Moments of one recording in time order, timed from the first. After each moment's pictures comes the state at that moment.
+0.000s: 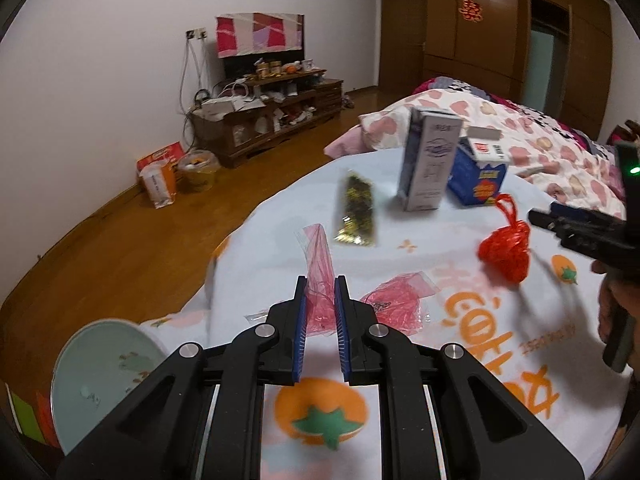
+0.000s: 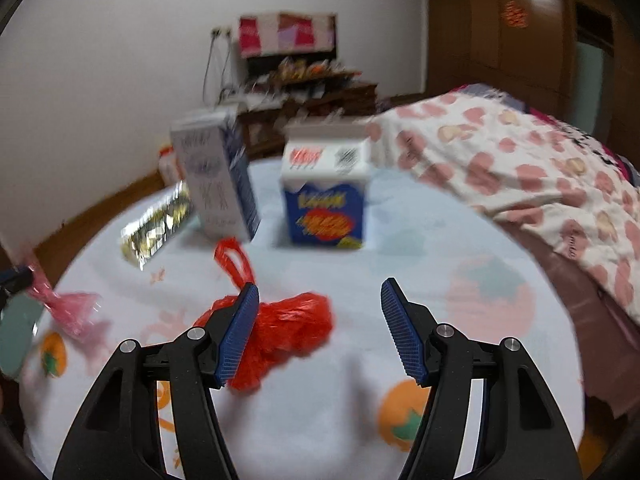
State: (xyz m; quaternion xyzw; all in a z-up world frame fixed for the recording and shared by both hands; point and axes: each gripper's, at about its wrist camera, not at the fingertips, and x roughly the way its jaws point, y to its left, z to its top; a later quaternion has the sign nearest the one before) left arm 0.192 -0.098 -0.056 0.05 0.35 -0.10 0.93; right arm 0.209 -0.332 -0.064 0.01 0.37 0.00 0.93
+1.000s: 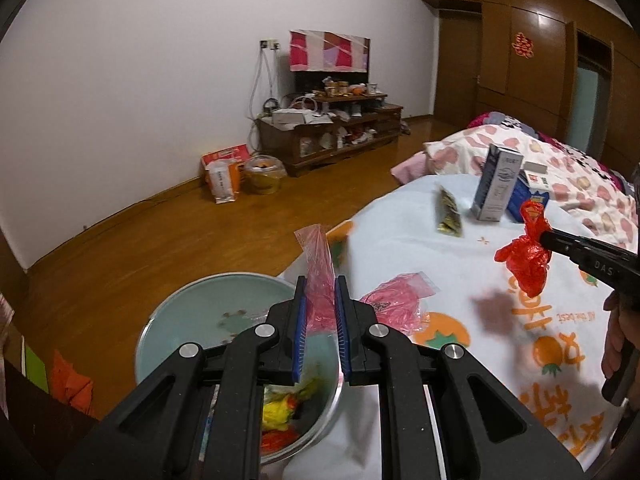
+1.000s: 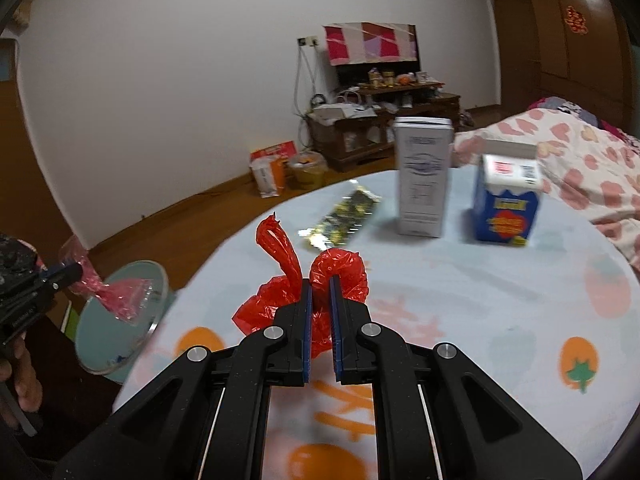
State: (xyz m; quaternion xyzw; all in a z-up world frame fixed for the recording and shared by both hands) left arm 0.111 0.020 -0.033 0.01 0.31 -0.01 0.95; right arm 0.157 -0.196 -0.035 0.05 0.33 0.15 0.93
